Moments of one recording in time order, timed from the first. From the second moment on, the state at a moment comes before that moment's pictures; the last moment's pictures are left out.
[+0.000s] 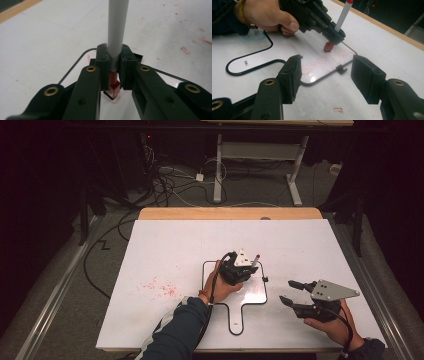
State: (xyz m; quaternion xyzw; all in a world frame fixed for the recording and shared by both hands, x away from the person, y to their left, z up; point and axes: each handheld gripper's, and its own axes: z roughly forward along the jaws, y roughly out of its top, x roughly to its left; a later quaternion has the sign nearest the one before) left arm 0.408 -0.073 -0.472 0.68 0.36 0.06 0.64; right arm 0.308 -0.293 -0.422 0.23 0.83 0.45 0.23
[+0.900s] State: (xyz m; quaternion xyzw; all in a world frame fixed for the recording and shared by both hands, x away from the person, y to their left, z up) left arm 0.386 -0.092 -0.470 0.69 0.35 0.02 0.64; right arm 0.309 -0.293 -0.420 0.23 0.83 0.45 0.24
